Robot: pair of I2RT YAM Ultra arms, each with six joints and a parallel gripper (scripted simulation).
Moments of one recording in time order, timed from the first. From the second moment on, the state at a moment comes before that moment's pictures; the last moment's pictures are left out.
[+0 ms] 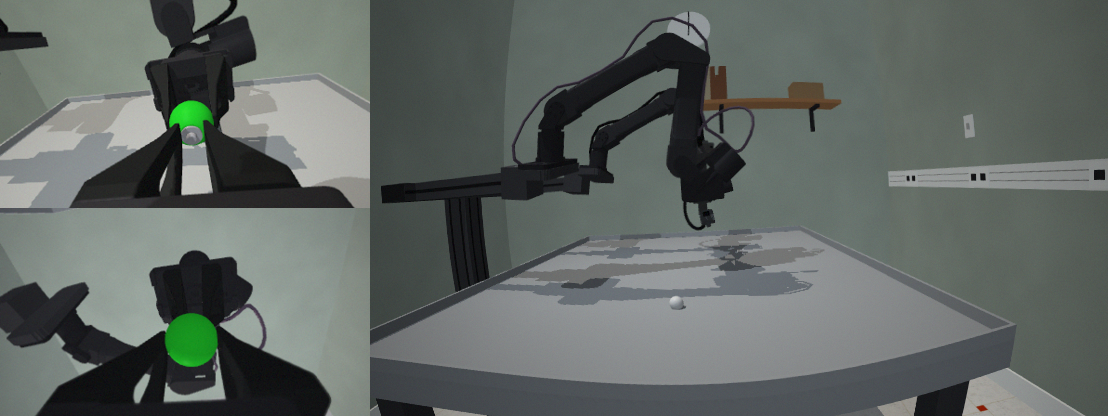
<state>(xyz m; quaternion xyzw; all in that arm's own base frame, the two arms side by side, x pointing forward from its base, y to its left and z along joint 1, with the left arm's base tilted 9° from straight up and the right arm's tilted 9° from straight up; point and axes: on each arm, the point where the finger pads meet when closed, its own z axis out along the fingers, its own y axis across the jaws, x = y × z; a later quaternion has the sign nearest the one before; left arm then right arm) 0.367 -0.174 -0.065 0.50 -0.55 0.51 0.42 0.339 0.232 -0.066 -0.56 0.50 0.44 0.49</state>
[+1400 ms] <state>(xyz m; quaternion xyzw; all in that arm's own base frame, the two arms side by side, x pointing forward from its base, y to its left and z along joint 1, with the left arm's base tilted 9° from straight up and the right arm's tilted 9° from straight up) 0.367 -0.174 -0.065 0.50 -0.55 0.51 0.42 0.333 0.198 -0.028 -0.56 0.50 0.45 0.49</state>
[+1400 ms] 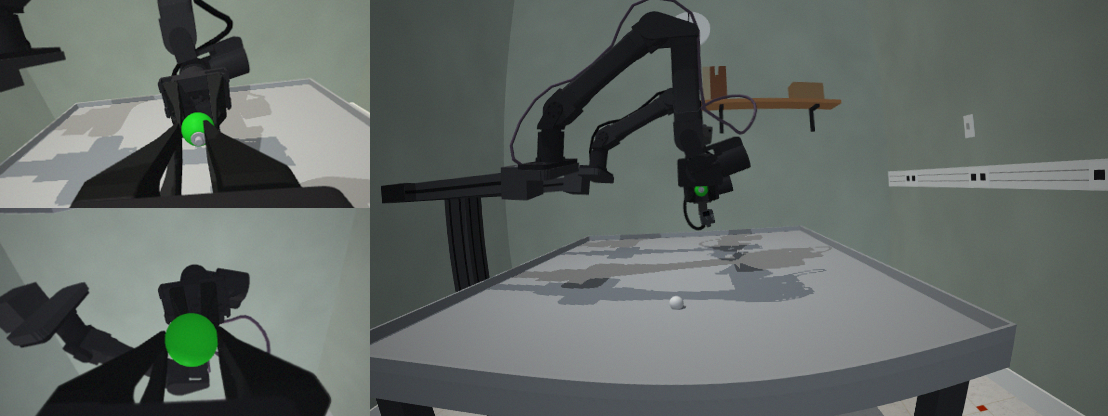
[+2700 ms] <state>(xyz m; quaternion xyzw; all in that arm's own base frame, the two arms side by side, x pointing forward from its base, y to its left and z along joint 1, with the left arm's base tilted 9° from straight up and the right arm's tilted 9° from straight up) 0.369 -0.176 -0.071 0.49 -0.60 0.51 0.36 0.333 0.198 -0.027 -0.56 0.50 0.45 0.48</state>
